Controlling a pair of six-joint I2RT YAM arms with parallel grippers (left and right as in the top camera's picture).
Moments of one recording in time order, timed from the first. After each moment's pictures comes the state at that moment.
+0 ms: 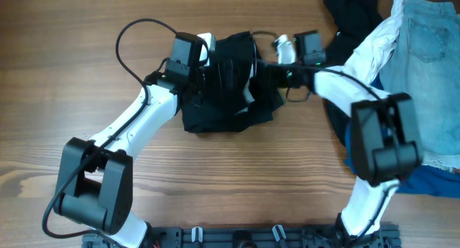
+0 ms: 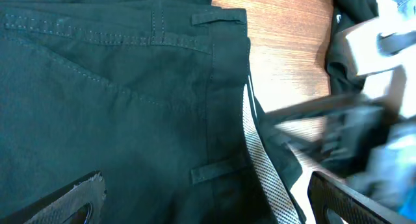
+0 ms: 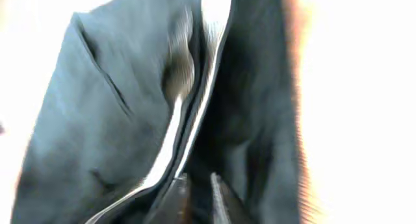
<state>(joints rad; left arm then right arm) -0.36 1.75 1.16 -0.25 0.28 -0.44 0.18 1.99 1.25 -0.24 -0.57 0.22</state>
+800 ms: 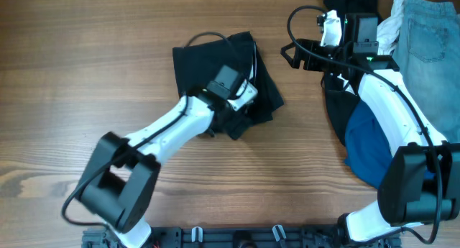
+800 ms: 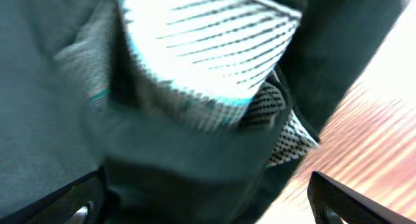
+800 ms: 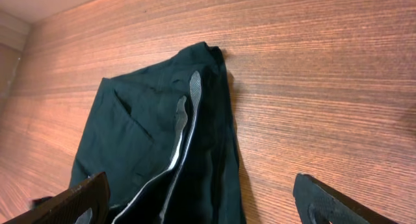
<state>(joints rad) -0.61 1.82 1.17 -0.60 0.02 0.20 0.04 1.72 1.25 -0.39 -0.51 0.20</state>
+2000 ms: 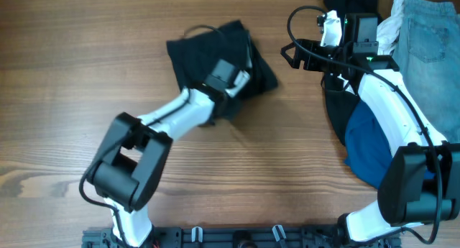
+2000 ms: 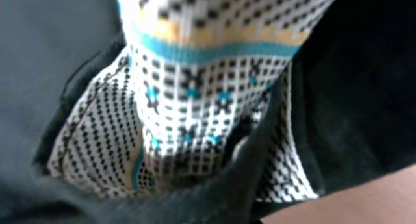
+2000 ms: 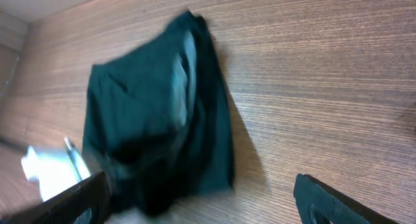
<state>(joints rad) -0.51 1.95 1.19 -0.35 -0.08 0.06 0.04 1.72 1.25 -0.39 -0.51 0.20</state>
